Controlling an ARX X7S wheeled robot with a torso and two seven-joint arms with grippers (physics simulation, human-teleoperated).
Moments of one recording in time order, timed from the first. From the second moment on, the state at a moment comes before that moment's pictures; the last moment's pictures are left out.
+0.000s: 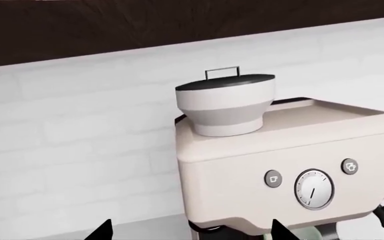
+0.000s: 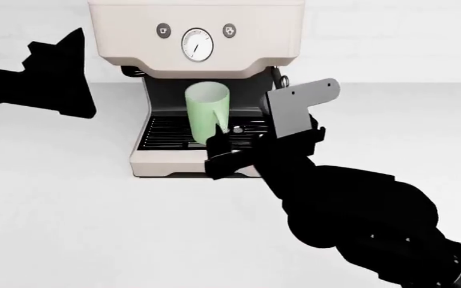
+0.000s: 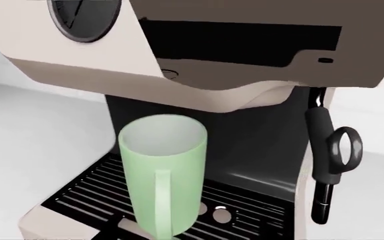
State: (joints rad) left arm -1.29 -0.89 0.16 0.61 -2.01 -1.11 -1.20; right arm 1.00 0.45 -0.75 -0.31 1.24 0.71 0.75
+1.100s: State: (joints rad) left arm -1.26 -0.91 0.16 0.61 -1.97 -1.09 -1.16; right arm 1.00 0.36 -0.84 -0.14 1.11 0.64 0.63
